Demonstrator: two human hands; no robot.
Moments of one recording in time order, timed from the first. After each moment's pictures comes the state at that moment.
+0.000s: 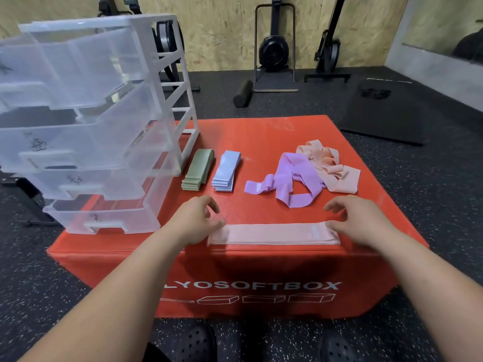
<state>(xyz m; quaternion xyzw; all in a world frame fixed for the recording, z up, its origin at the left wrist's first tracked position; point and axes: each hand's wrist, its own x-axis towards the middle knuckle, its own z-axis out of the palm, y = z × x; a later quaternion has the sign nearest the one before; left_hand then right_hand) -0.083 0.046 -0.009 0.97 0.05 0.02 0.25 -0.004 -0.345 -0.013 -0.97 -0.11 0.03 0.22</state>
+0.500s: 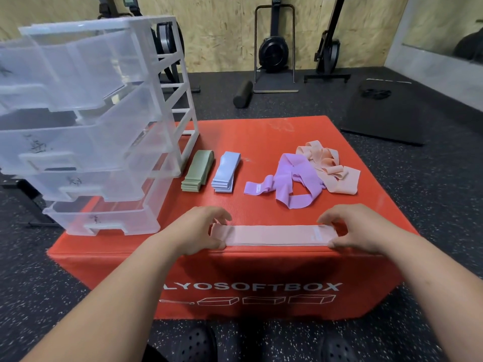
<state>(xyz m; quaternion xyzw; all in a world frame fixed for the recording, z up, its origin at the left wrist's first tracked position) -0.089 0.050 -0.010 0.98 -0.09 -0.05 0.19 -0.002 -0.356 -0.008 -0.95 -0.26 0.10 0.14</state>
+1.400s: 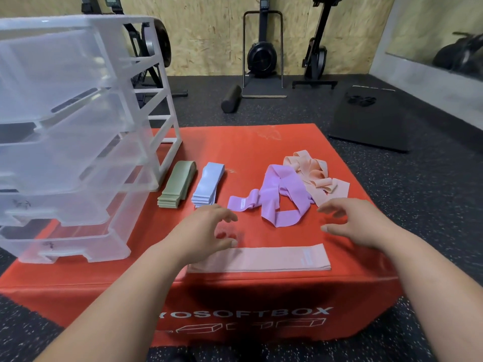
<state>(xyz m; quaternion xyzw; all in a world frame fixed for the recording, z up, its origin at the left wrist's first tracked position) -0.032 0.010 -0.018 0.97 -0.14 0.04 0.22 0.052 -0.375 -0.003 -0.96 -0.16 0.06 0.23</state>
